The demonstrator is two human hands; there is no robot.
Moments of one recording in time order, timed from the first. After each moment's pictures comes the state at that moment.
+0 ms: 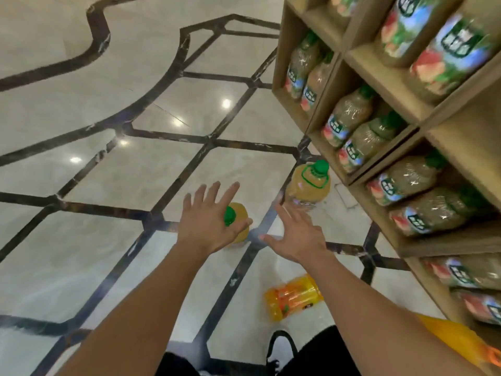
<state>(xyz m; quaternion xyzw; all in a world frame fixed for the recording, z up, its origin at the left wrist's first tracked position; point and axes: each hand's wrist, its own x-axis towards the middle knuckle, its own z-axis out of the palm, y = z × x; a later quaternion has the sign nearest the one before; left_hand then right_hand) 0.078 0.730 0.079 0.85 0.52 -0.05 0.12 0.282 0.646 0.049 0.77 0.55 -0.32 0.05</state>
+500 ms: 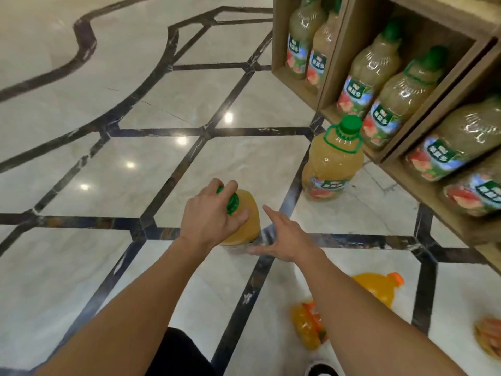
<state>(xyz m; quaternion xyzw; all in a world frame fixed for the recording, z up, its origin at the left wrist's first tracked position) 0.079 0.759 -0.082 0.89 0.44 0.10 0.06 0.252 0.673 -0.168 0.73 0.52 -0.44 -0.06</state>
